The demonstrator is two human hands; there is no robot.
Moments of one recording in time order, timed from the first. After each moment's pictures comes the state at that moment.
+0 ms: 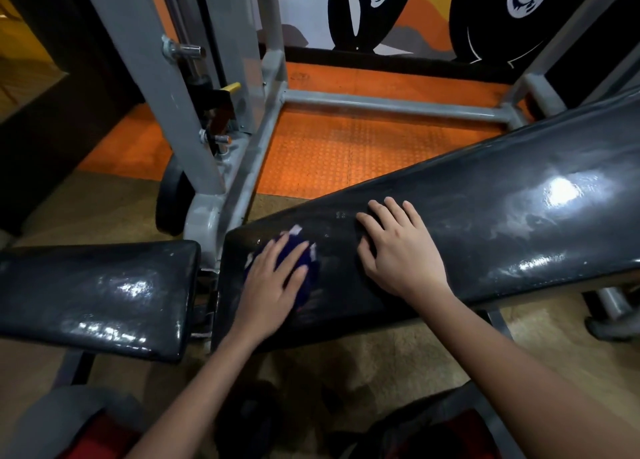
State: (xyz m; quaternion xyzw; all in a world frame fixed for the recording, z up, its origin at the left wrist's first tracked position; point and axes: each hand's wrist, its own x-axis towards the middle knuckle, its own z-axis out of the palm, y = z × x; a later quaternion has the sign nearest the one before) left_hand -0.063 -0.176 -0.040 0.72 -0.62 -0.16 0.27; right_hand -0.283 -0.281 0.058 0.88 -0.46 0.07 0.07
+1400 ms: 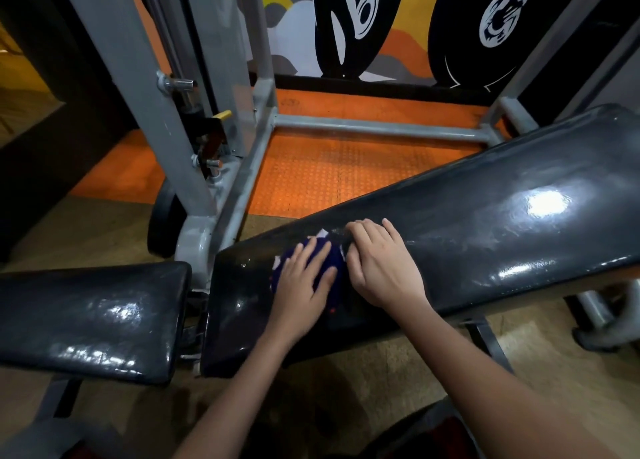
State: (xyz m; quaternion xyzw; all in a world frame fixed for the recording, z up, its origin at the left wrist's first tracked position) left_hand -0.128 -0.209 -0.004 0.69 -0.62 -0.19 0.33; right_hand -0.286 -0.279 0.060 0.88 -0.45 0.16 -0.02
